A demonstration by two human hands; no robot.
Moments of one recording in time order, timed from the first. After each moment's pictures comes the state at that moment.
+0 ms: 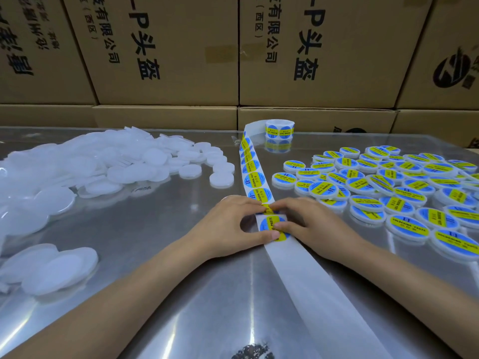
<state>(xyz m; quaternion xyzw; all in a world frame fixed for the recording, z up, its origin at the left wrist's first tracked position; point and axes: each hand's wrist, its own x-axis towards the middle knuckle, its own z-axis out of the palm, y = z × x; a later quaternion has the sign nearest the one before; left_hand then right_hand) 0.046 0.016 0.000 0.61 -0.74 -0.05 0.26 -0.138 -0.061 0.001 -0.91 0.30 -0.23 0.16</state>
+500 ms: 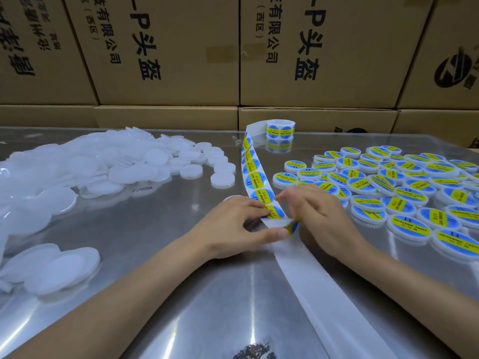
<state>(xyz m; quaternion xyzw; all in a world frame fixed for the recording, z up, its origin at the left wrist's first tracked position) 0.042 0.021 0.007 0.59 -0.77 -0.06 0.25 -0.134 -0.042 0.015 -0.83 0.27 -0.41 0.26</state>
